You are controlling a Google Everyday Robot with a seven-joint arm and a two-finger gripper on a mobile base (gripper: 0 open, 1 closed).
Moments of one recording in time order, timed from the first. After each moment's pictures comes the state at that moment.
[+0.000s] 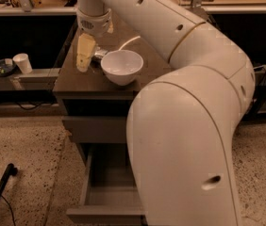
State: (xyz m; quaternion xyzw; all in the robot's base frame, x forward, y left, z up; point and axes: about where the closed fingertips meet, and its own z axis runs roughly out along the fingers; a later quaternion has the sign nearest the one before) arm 0.704 0.102 0.879 -0.56 0.82 -0.01 0.13
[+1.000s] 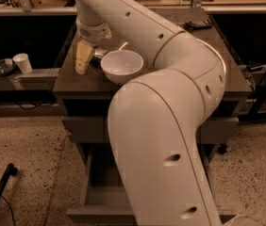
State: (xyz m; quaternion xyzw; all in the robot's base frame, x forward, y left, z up) arm 0.745 0.115 0.840 -0.54 0.83 -0.02 0.13
